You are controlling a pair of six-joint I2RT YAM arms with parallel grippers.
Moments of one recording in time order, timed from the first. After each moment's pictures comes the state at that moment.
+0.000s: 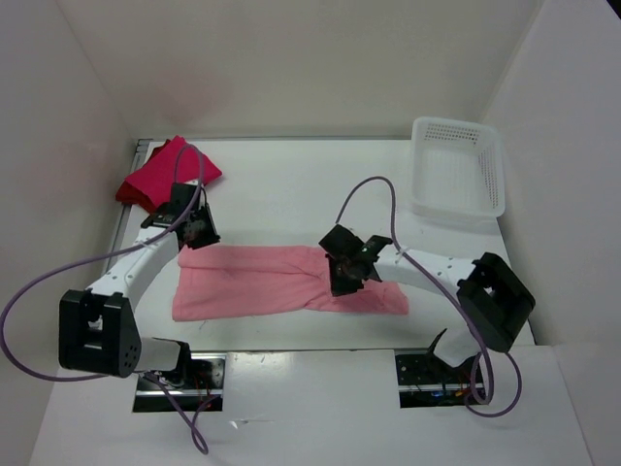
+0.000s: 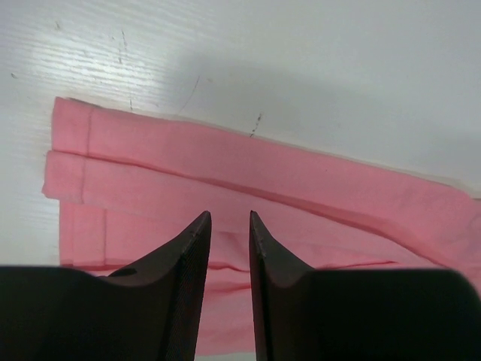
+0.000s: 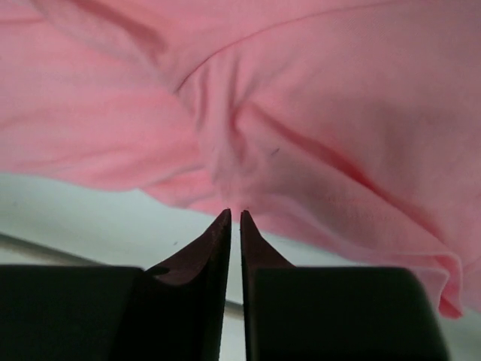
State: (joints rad) left arm -0.11 1.34 0.92 -0.53 -0.04 -0.42; right arm 0.82 1.53 0.91 -0.57 0.05 0.74
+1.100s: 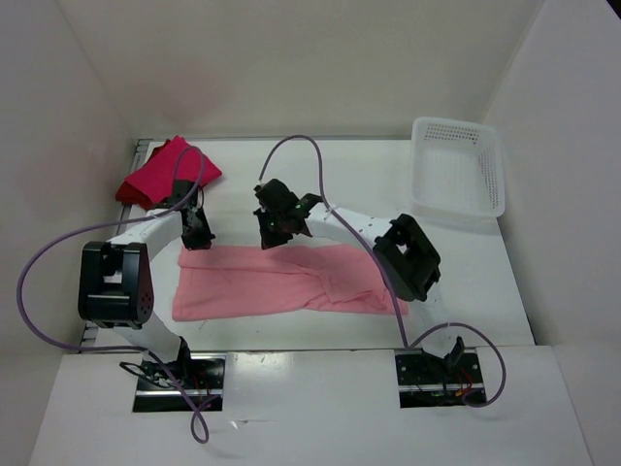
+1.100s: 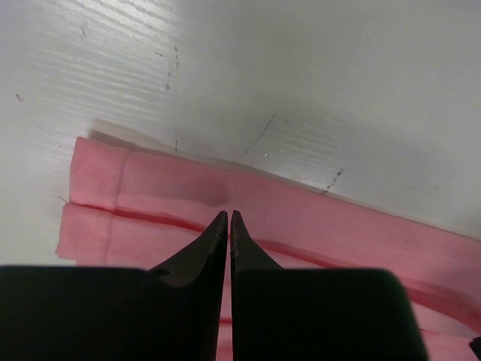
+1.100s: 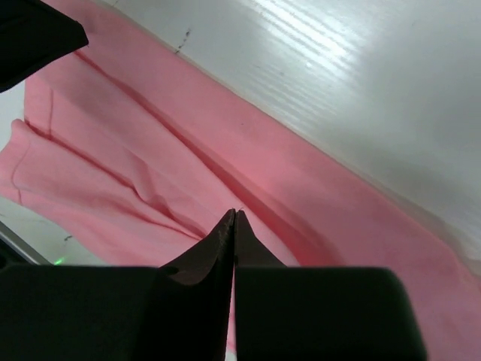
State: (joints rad) left arm 0.00 1.63 1.00 -0.50 -0.04 -0.40; right arm 0.86 2.11 1.69 -0.48 -0.10 0.52
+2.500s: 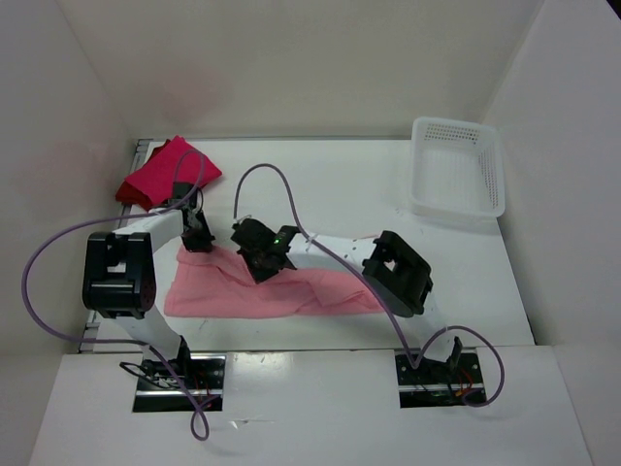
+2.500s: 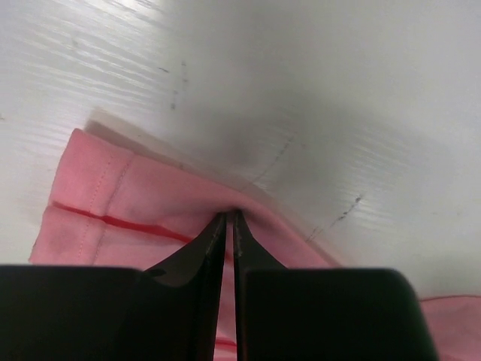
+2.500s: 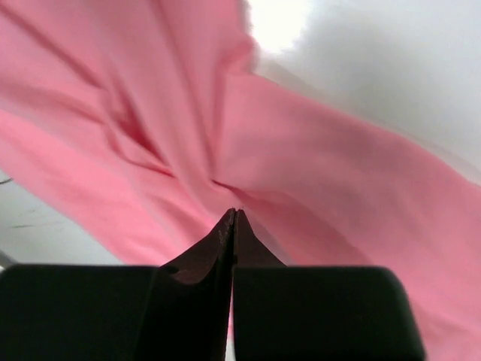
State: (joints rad) left arm 0.02 1.70 0.99 -0.45 -0.01 -0.40; right arm 1.07 2.13 1.65 -0.53 0.07 0.46
